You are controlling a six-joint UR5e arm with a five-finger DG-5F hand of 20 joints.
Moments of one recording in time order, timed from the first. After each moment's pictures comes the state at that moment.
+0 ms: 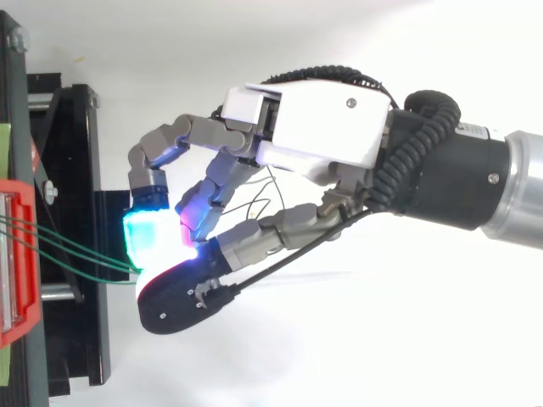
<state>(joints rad) 0.18 -2.33 -1.02 -3.09 -1.19 -0.03</state>
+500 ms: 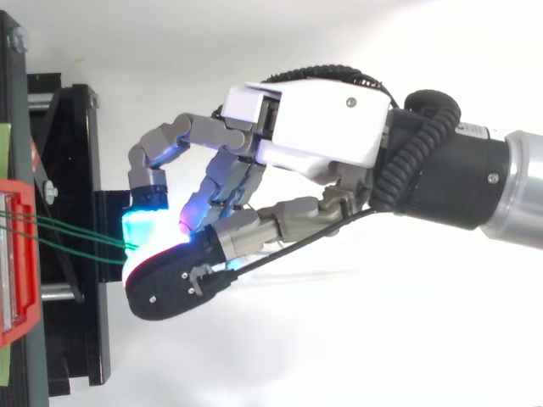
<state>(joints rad) 0.18 -2.33 -1.02 -3.09 -1.19 -0.03</state>
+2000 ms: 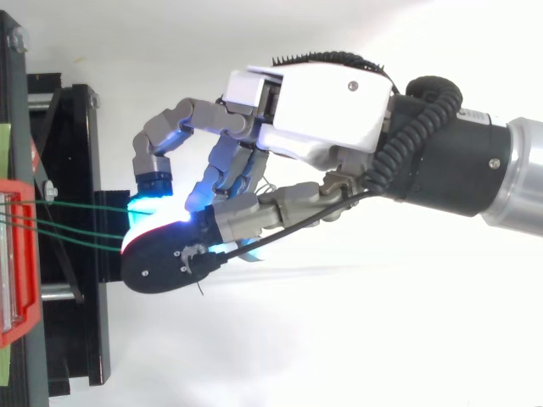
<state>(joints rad) 0.16 -2.33 -1.01 -3.09 -1.19 -0.03</state>
